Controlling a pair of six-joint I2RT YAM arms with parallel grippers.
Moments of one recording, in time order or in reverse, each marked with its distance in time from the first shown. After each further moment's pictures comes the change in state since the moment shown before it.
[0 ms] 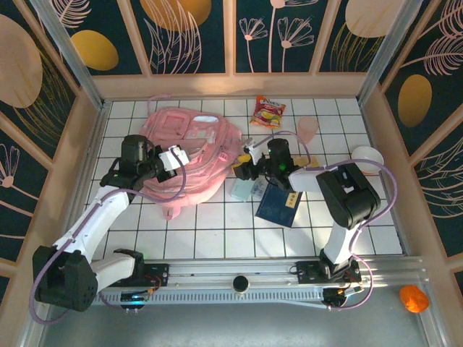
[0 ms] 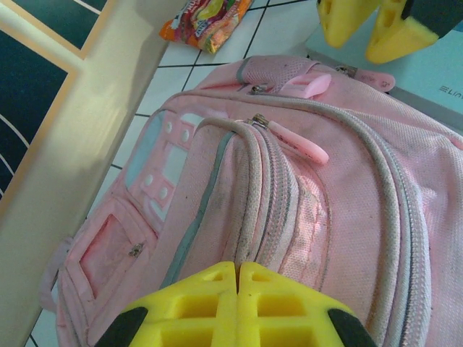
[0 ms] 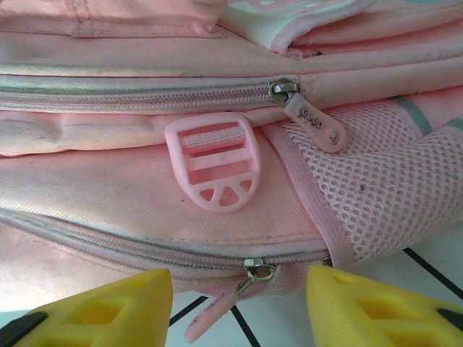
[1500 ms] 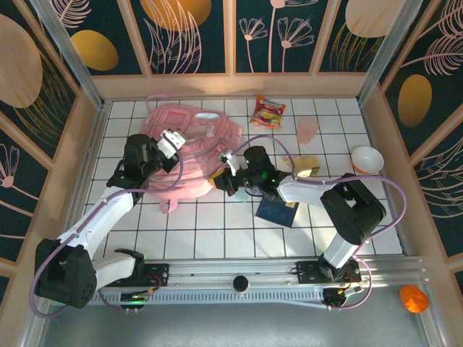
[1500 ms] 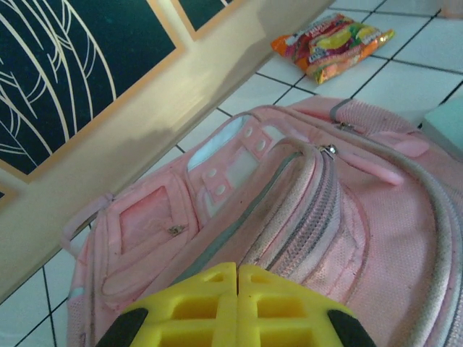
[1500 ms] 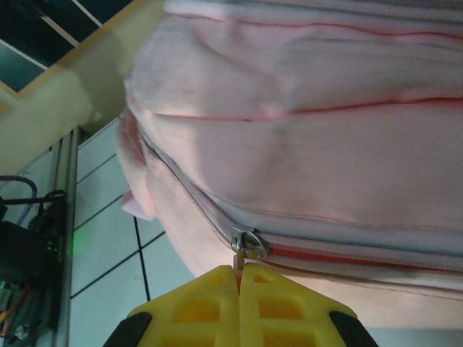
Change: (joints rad) left arm -0.053 0.031 -0.053 0.303 -0.221 -0.428; right arm 0.269 -0.140 0.031 -0.128 0.018 0.287
